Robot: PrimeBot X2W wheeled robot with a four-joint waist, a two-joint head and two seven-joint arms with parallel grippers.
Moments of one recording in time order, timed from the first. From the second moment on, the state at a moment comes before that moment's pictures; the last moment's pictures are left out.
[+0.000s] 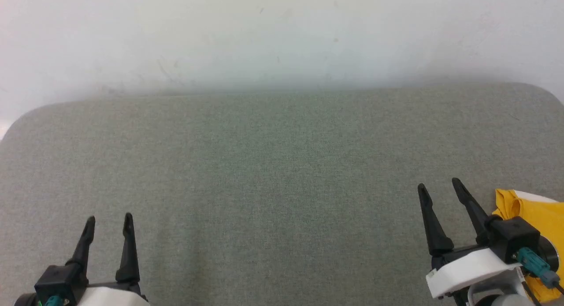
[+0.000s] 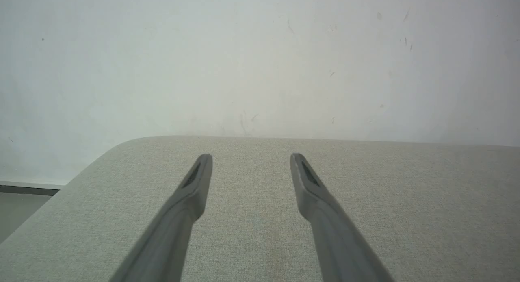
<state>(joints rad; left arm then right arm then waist) 0.13 0.27 0.00 0.01 -0.30 0.06 -0.26 0.03 -0.05 0.02 0.00 0.11 0.13 -0.13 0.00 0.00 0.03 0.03</state>
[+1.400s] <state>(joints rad) 0.14 0.24 -0.01 0.07 -0.29 0.00 -0.21 0.10 -0.05 0.04 -0.04 0.09 0.13 -0.09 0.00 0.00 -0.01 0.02</state>
